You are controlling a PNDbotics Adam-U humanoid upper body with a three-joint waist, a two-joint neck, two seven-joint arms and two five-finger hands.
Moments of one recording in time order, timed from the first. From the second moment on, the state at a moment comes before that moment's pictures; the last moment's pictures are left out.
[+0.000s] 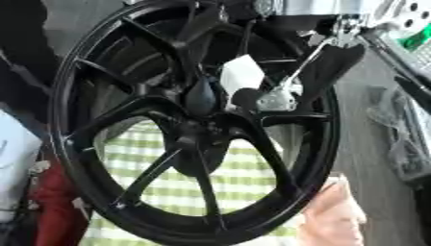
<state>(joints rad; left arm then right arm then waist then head) -0.28 0.49 0.12 -1.86 0.38 0.08 0.56 -0.71 -0.99 0.29 -1.99 -0.21 -0.17 0.64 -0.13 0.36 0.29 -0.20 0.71</state>
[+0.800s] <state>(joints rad) -0.28 0.49 0.12 -1.86 0.38 0.08 0.56 -0.69 -0.99 0.28 -1.98 -0.12 -0.15 0.61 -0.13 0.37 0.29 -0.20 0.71</state>
